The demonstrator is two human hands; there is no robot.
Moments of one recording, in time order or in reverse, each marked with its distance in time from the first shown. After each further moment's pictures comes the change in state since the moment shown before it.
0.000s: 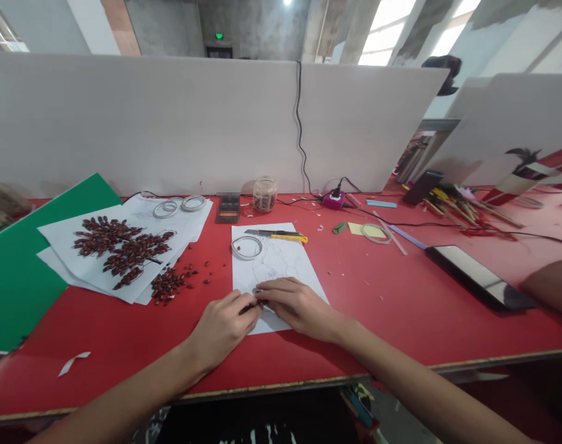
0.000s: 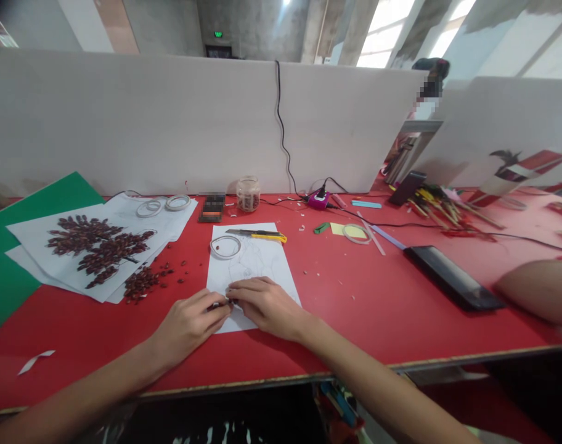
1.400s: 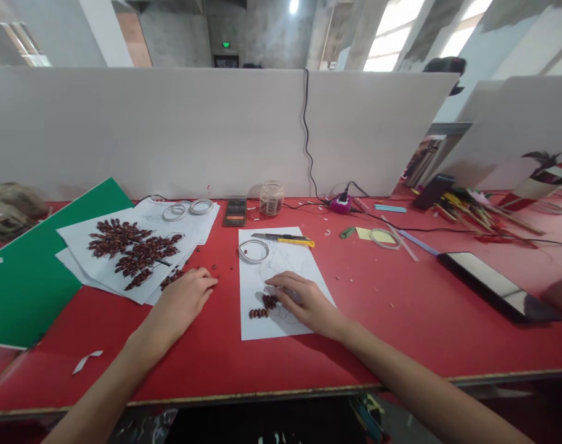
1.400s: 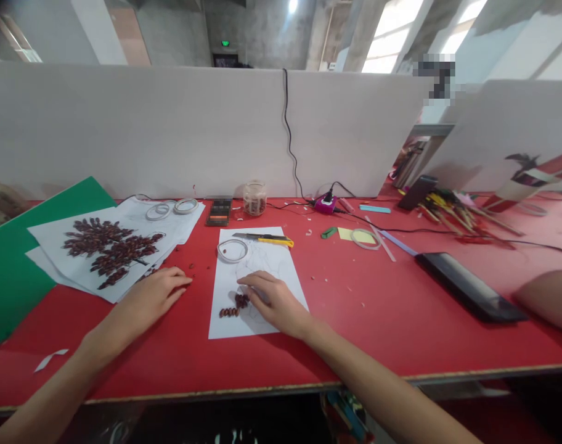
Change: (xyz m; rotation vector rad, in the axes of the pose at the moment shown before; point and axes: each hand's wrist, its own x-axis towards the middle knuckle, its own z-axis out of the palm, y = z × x) left_hand -0.014 -0.068 -0.052 0.085 -0.253 -0.432; right_hand 0.008 0.005 0.001 0.185 0.153 0.171
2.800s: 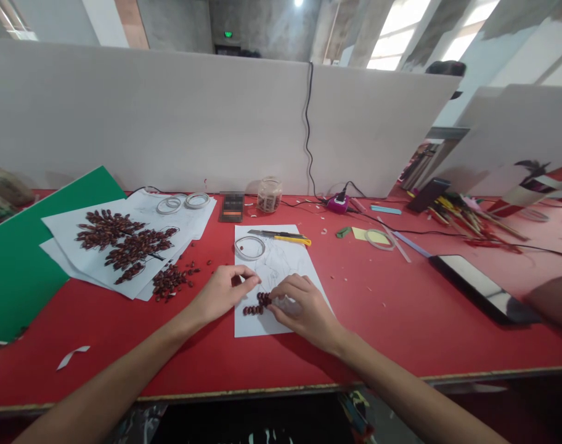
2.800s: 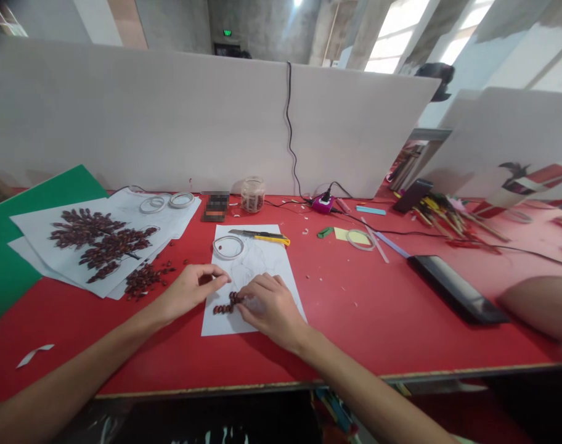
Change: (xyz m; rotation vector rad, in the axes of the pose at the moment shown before) left_hand 0.039 0.059 0.021 -1.147 -0.117 -0.183; right_hand -0.014 -0.015 0.002 -0.192 0.060 -0.006
